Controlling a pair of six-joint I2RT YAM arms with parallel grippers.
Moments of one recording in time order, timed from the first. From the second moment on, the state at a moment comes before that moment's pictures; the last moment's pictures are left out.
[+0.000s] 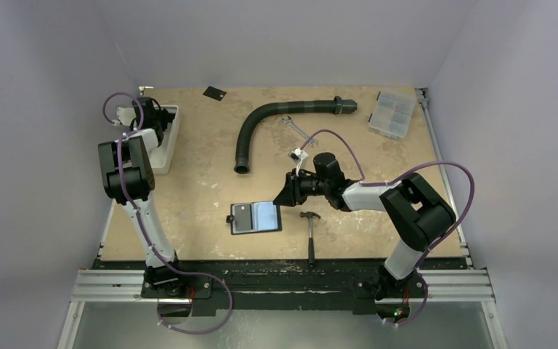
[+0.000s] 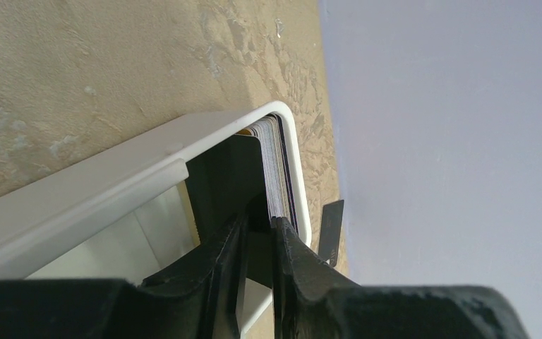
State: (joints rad) left arm 0.24 2.16 1.43 0.24 -0.14 -1.24; right arm 0.61 1.70 0.71 0.47 -0.68 0.41
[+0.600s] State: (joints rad) left arm 0.24 2.12 1.43 0.16 -0.14 -1.23; right arm 0.61 1.70 0.71 0.47 -0.68 0.41
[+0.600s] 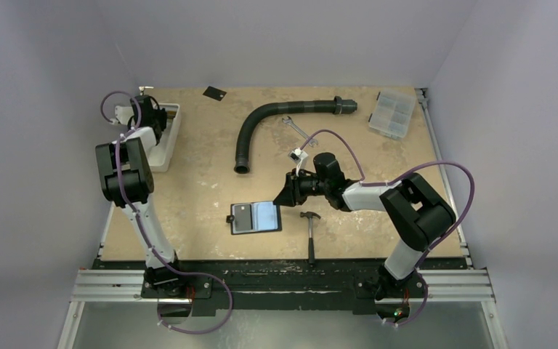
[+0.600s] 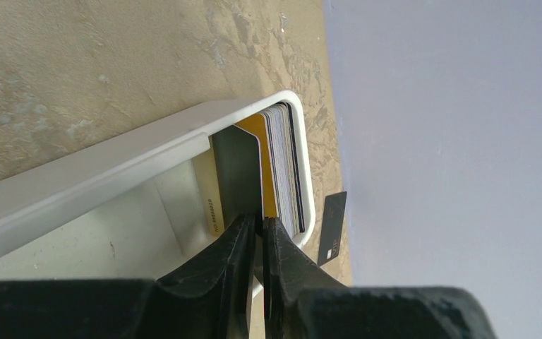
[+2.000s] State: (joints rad) left arm 0.10 1.54 1.11 -0.04 0.63 -0.62; right arm 0.61 1.64 0.71 0.45 -0.69 0.42
